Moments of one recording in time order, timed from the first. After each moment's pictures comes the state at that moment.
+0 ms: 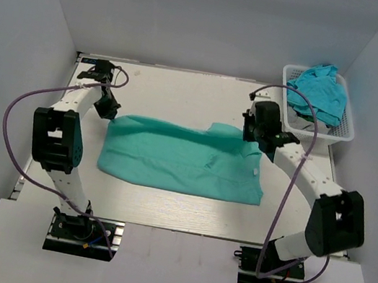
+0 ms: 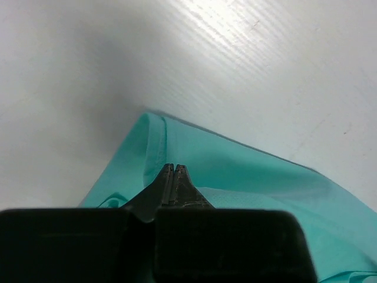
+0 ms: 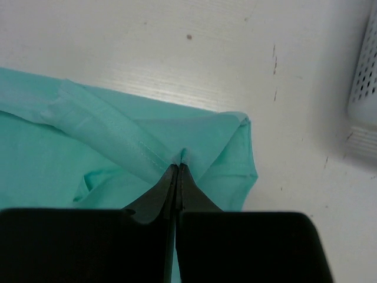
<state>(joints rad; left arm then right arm) 0.02 1.84 1.45 -0.79 -0.13 -0.62 0.43 1.51 1.11 -0.27 0.14 0.06</state>
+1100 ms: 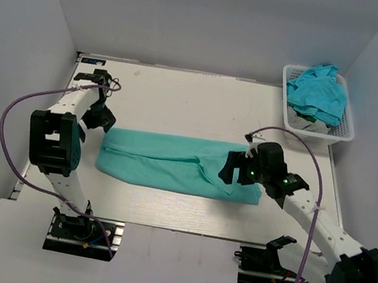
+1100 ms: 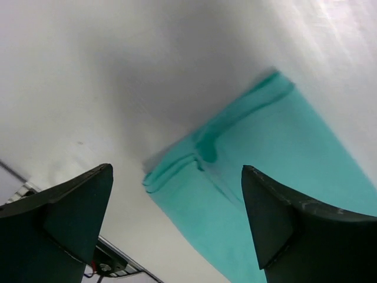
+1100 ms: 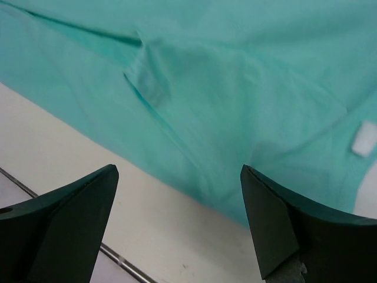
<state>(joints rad) 0.03 1.79 1.38 -1.12 -0.39 -0.75 0.52 1.03 0.64 -0.38 -0.21 0.27</state>
